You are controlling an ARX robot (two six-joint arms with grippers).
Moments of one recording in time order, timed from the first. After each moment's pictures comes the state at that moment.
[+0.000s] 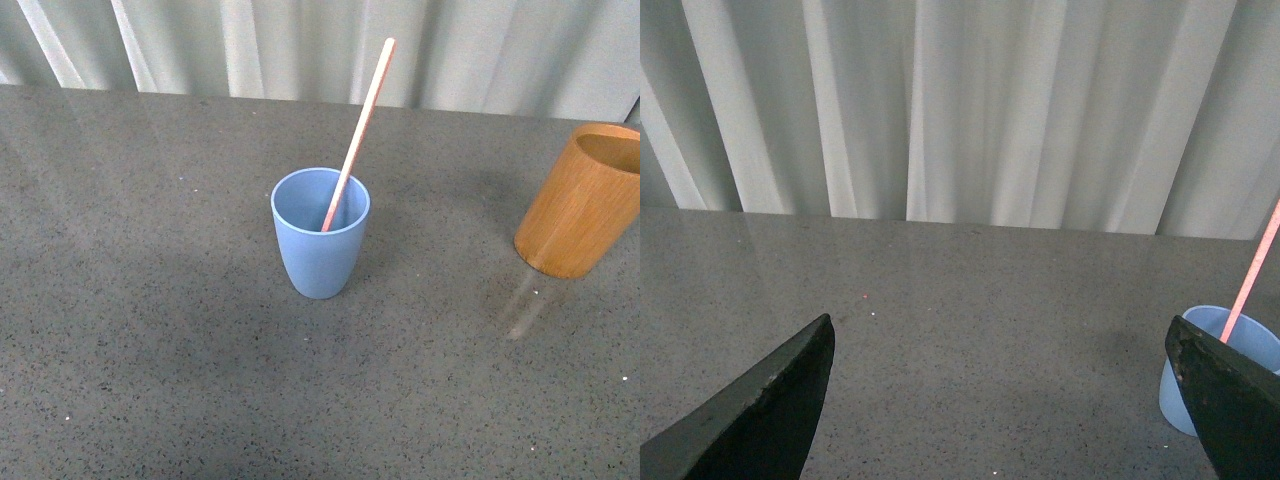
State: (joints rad) left arm 0.00 0.00 0.02 0.00 0.00 0.00; right arm 0.21 1.00 0.47 0.45 0.19 0.11
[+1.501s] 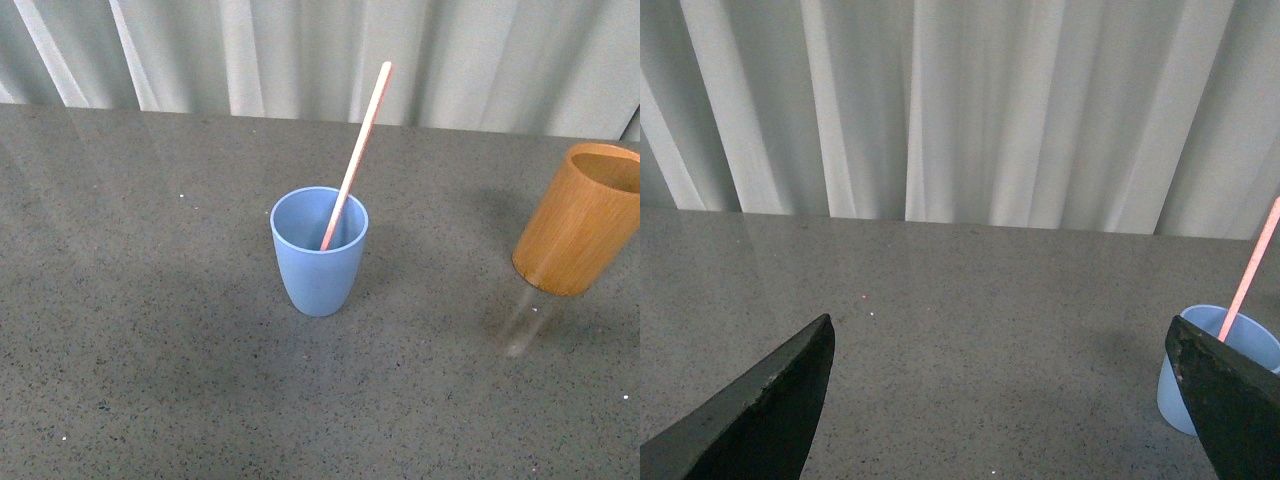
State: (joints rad) left arm 0.00 0.00 0.02 0.00 0.00 0.00; right arm 0.00 0.37 0.02 0.37 0.00 0.00
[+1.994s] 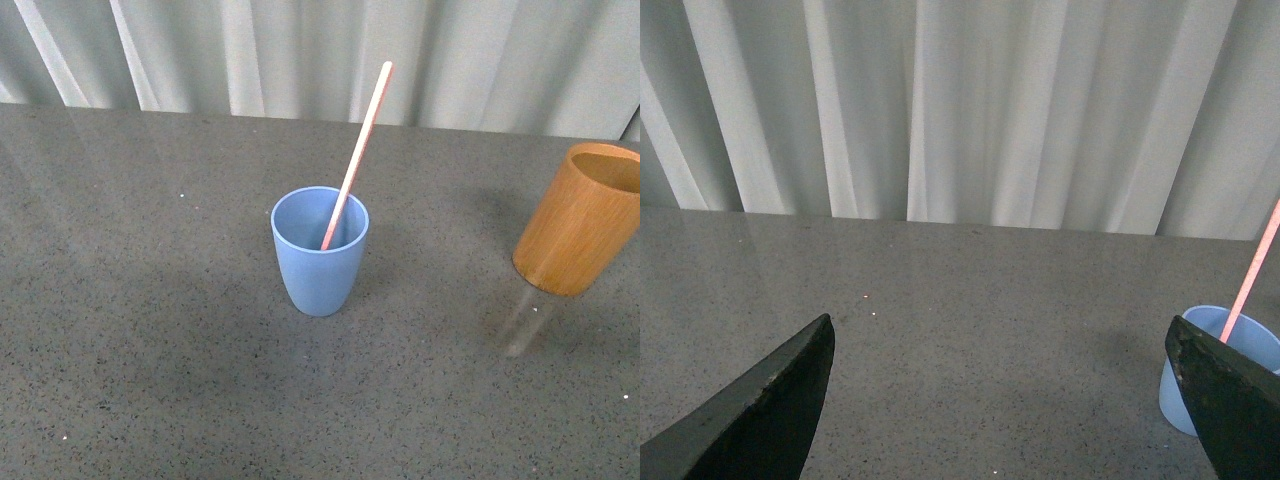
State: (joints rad) left arm 0.00 0.00 0.02 0.00 0.00 0.00; right arm 0.00 0.21 0.02 0.21 0.00 0.00
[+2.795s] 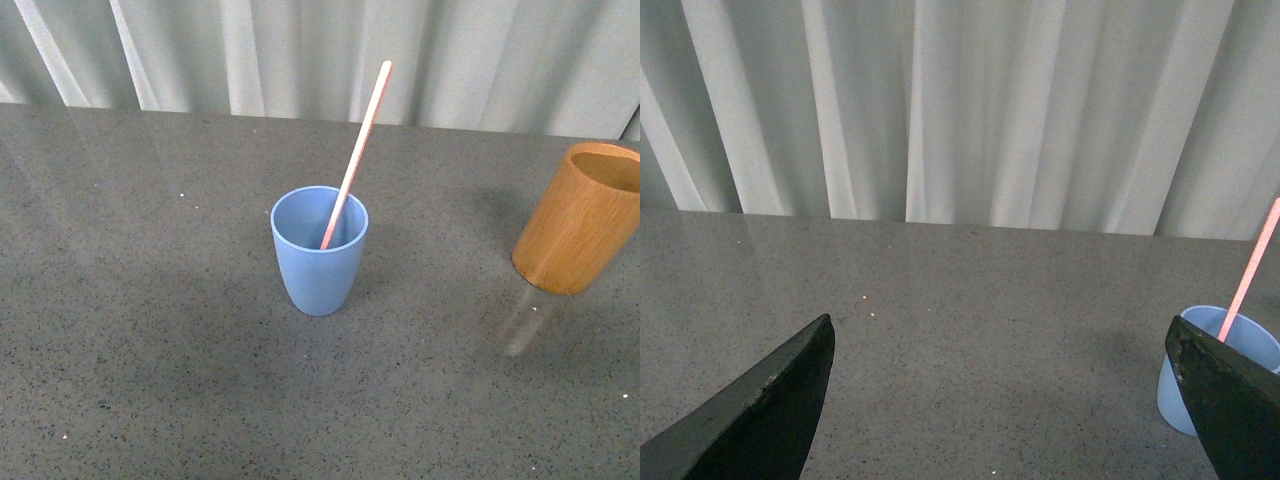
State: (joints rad) left arm 0.00 0.00 0.02 0.00 0.00 0.00; right arm 0.00 0.00 0.02 0.00 0.00 0.00
